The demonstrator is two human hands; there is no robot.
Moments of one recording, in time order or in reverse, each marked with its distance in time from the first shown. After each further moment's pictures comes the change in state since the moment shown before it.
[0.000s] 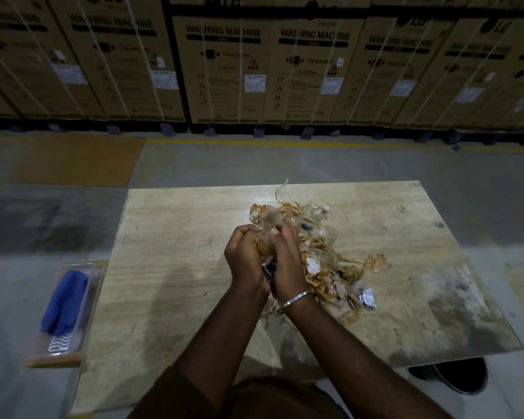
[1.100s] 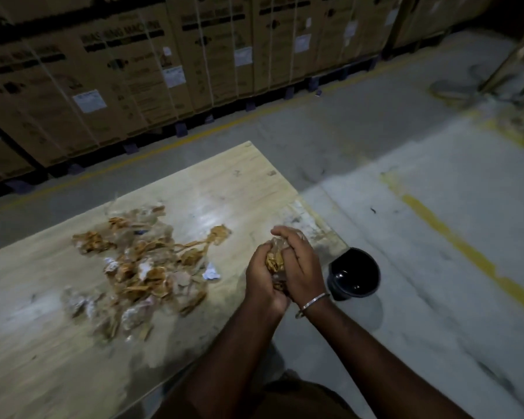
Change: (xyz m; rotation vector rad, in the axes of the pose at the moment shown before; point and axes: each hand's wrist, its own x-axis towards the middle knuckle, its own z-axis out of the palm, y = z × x) left_hand -0.258 -0.285 0.200 0.104 -0.377 -0.757; right_hand -0.098 0.014 -0.439 -0.347 0.421 -0.194
